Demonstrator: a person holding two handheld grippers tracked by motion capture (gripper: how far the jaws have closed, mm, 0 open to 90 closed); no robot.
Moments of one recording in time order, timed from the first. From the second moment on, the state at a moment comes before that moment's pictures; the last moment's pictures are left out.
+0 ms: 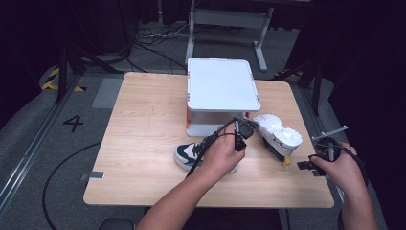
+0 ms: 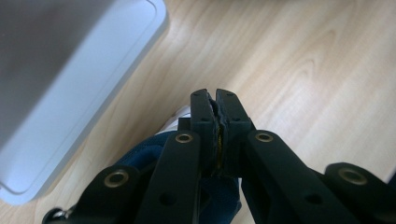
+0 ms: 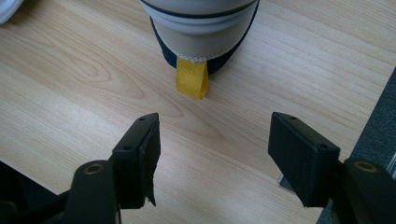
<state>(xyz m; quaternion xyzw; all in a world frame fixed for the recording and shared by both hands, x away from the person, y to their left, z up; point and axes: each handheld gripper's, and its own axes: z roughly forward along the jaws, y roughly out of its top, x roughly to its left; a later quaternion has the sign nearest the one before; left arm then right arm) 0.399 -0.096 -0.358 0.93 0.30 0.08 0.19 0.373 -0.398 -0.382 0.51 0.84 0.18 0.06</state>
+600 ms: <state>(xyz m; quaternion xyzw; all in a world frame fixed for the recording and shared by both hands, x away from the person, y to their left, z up) 0.317 -0.010 -0.362 0.95 0.27 -0.03 0.16 0.390 -0.377 -0.374 0.48 0.85 0.19 0.07</state>
